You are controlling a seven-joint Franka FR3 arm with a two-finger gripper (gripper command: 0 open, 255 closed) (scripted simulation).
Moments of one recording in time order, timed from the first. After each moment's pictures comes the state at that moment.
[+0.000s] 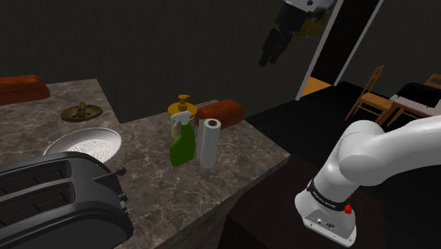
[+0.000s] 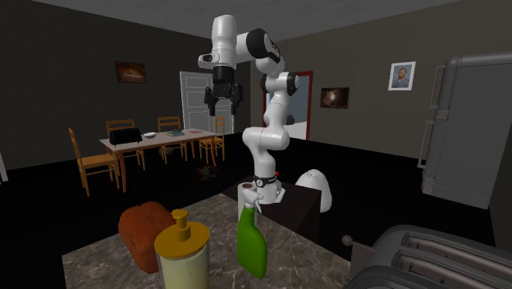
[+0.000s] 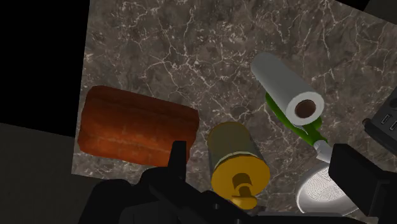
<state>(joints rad) 0.00 -0.79 -0.02 -2.29 0.08 1.71 -0.05</state>
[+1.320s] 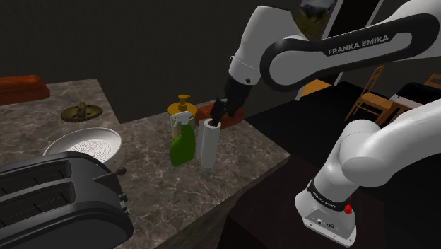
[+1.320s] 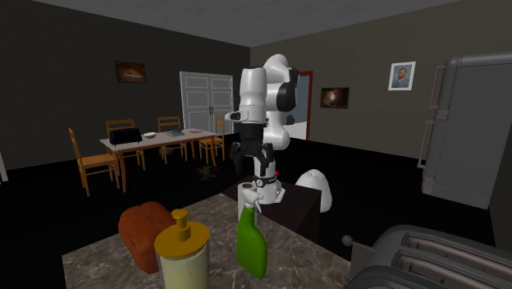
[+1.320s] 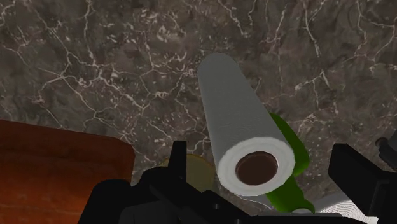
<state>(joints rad) 0.07 -0.58 0.28 -2.61 0.21 2.26 0.24</state>
